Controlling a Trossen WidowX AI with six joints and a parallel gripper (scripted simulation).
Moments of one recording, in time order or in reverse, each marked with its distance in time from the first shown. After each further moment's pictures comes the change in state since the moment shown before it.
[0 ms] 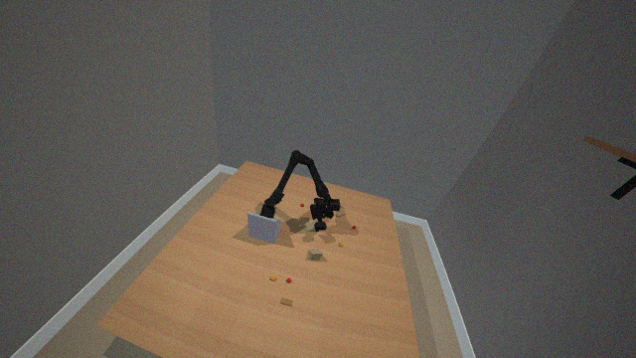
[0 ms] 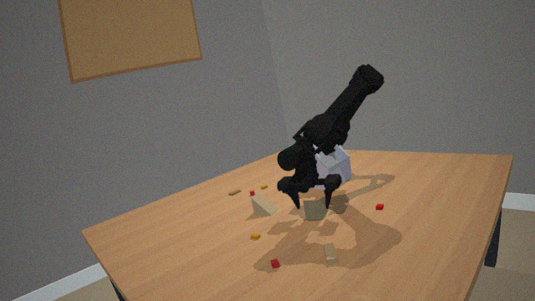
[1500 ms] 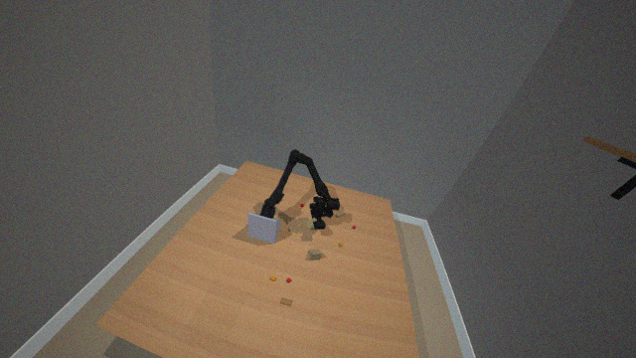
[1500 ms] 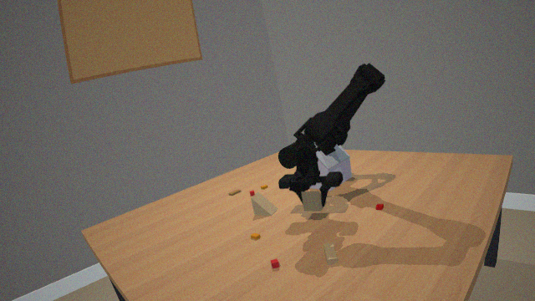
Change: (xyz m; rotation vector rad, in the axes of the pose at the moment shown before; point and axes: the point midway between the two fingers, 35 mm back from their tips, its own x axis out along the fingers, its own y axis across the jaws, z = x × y) arm -0.005 0.004 -0.005 0.008 0.004 0.004
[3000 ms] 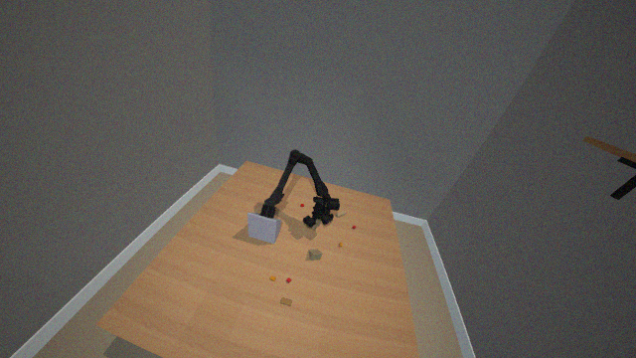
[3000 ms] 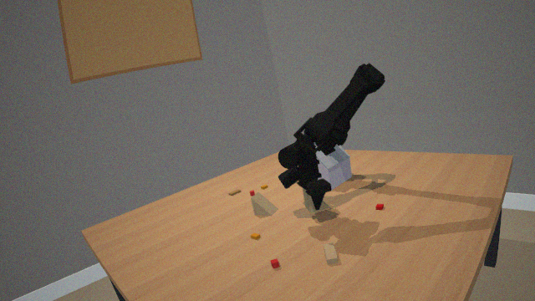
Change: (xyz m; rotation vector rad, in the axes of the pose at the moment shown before) arm 0.000 0.000 0.000 0.934 0.001 0.000
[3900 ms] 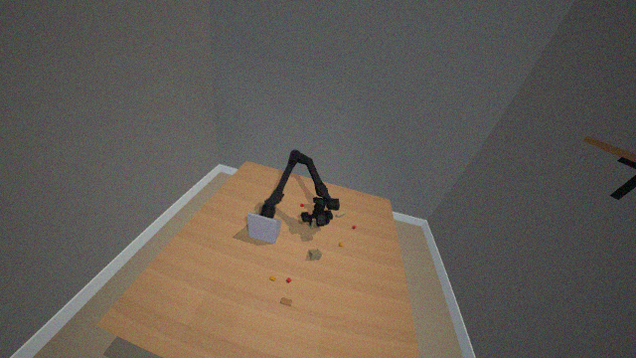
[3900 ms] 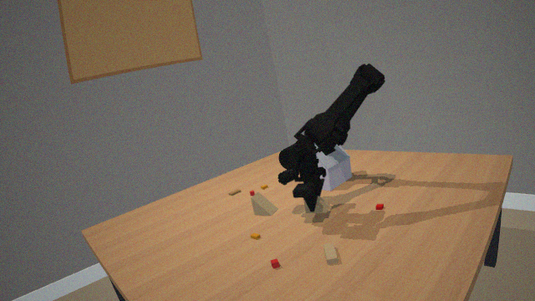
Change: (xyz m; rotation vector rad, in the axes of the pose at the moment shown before) arm 0.003 0.001 0.000 0.548 0.000 0.005
